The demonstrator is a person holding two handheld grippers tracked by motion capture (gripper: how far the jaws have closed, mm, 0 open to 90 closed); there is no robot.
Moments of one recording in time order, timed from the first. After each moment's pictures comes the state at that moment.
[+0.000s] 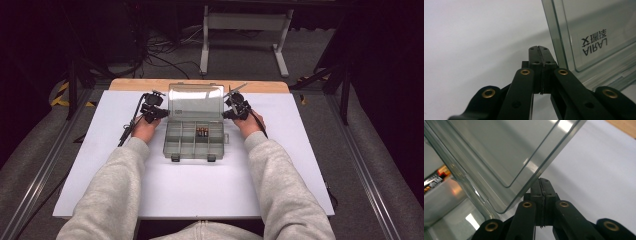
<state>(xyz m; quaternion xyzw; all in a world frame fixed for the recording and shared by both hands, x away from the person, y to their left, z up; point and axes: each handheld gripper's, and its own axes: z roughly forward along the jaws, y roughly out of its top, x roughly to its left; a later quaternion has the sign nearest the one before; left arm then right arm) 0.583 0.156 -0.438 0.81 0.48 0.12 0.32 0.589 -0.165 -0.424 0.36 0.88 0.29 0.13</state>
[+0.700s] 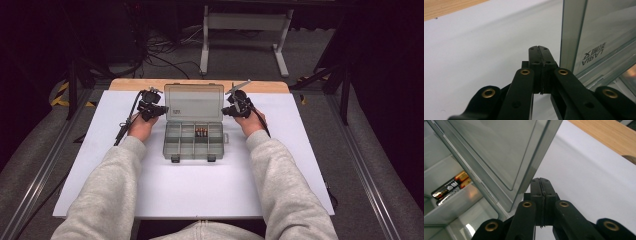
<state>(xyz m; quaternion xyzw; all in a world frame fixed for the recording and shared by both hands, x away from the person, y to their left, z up) 0.575 0.163 -0.420 0.81 0.46 0.13 0.34 0.582 -0.169 -0.405 0.34 0.87 0.33 0.14</state>
